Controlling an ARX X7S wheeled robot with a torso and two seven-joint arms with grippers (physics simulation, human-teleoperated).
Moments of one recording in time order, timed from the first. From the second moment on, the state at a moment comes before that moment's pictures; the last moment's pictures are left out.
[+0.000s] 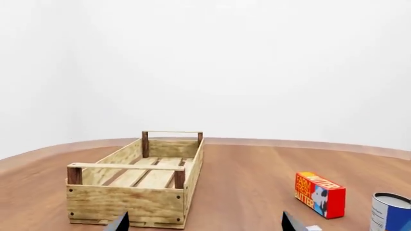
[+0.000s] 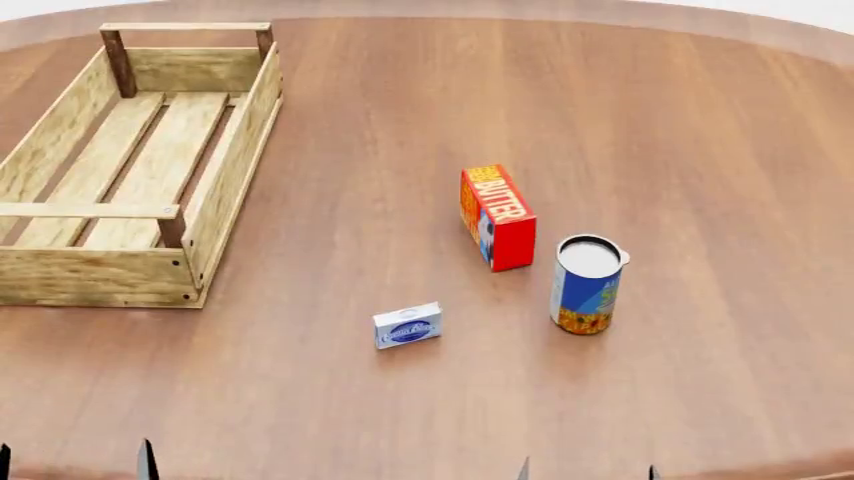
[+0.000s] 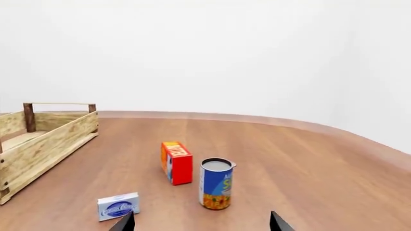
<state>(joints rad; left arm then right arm) 0.14 -0.07 0.07 0.18 -0.04 0.21 -0.16 -0.10 0.08 -0.08 -0.15 0.01 -0.09 0.17</state>
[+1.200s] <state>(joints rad) 0.21 -0.14 0.12 0.22 -0.04 0.40 -0.27 -0.17 0.14 -0.16 -0.20 -0.04 -0.27 0.30</state>
